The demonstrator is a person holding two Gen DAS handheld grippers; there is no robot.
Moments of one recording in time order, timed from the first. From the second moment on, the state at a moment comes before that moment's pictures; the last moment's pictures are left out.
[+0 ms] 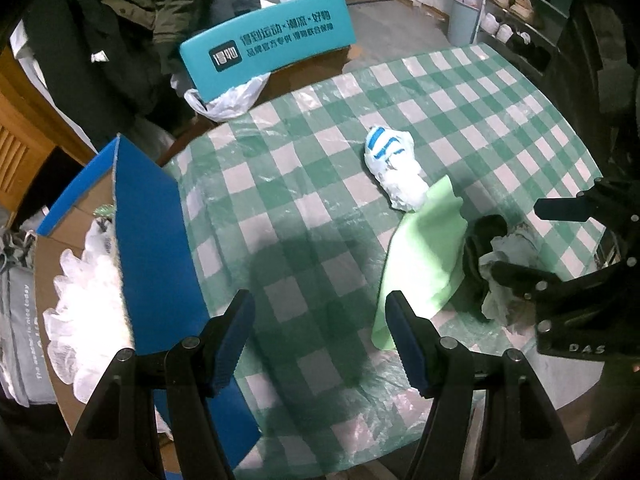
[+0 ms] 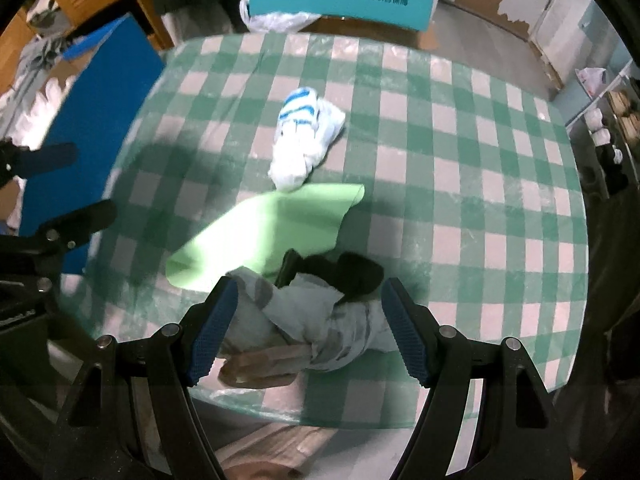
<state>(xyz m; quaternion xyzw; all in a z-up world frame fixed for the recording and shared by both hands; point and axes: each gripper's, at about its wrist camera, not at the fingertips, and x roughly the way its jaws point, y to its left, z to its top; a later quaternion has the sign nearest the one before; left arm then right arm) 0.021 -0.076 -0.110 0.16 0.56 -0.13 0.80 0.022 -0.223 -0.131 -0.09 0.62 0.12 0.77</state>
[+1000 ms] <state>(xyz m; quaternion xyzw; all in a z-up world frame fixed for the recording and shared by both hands) 0.018 -0.122 -0.131 0.18 0.58 -0.17 0.78 0.013 -0.329 -0.155 -0.06 0.66 0.01 0.75</state>
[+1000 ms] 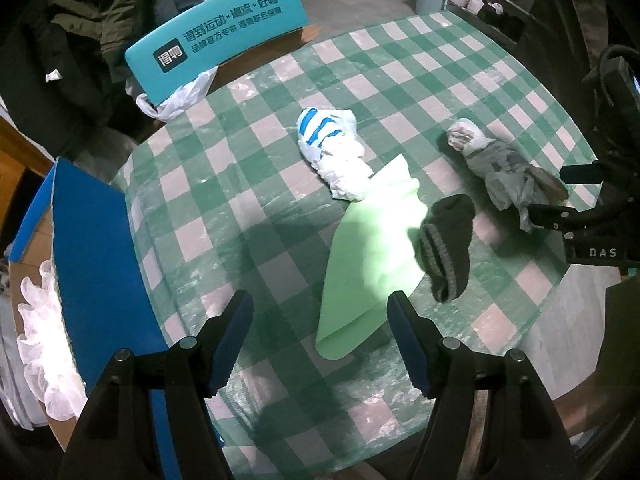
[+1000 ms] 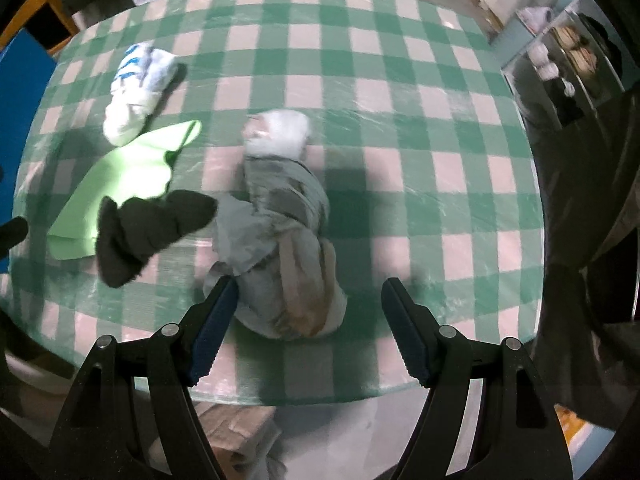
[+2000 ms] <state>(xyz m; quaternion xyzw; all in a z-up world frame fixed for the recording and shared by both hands) 0.029 -0.154 -0.143 0.13 0.60 -0.21 0.76 0.045 -0.315 -0.175 -0.01 0.63 0.05 0.77</state>
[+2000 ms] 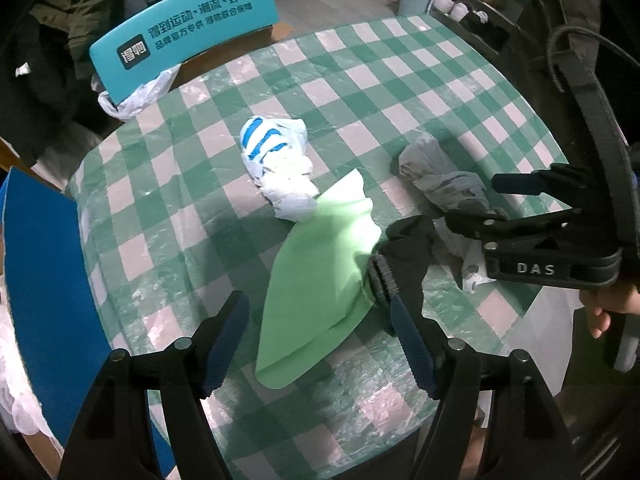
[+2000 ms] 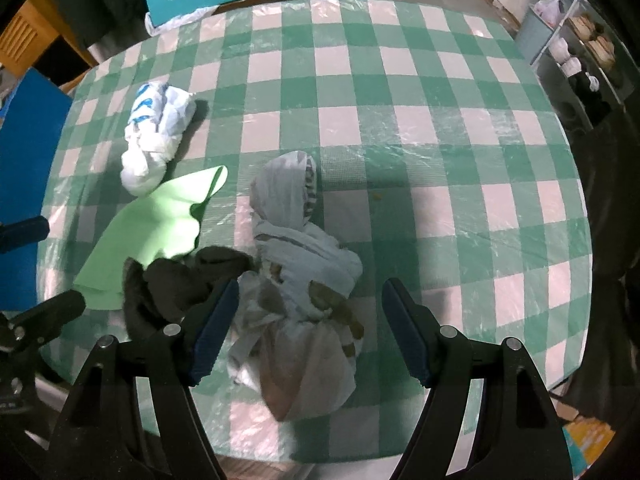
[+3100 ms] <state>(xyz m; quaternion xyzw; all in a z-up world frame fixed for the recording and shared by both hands) 0.031 -0.204 -0.191 0.12 0.64 -0.26 0.72 0.038 -0.343 -0.165 0.02 0.64 0.04 0.77</state>
